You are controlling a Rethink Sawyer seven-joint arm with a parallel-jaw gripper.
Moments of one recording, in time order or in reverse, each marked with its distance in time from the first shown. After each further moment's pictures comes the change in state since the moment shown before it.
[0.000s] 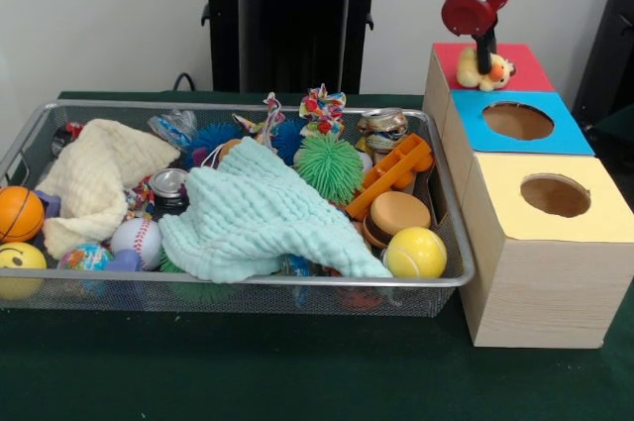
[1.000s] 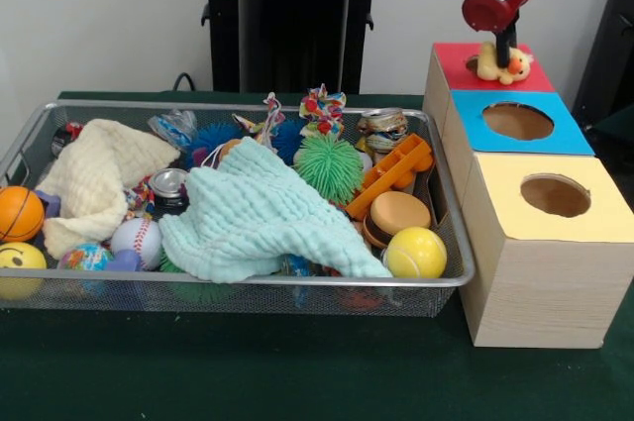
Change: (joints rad) arm 0.108 -0.004 -0.069 0.020 0.132 0.002 0.021
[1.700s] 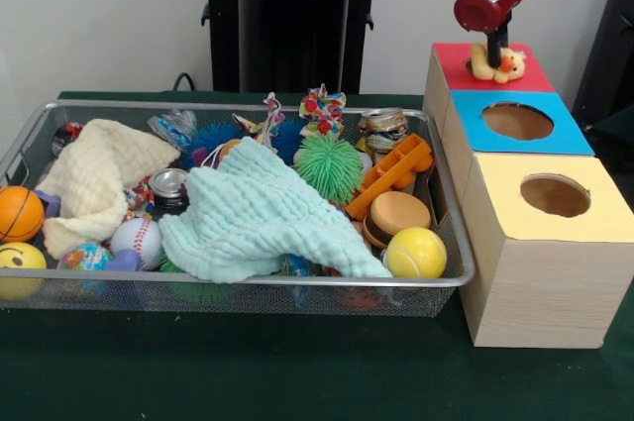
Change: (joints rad) arm 0.034 0.000 -0.054 0.000 0.023 0.012 0.000
